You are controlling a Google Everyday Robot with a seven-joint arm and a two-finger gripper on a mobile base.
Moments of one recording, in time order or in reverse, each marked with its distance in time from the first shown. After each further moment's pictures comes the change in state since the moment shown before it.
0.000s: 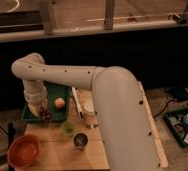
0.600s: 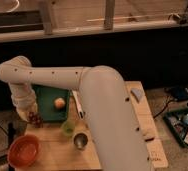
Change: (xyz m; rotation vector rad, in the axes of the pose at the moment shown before) arm 0.021 -0.058 0.008 0.011 -0.048 -0.015
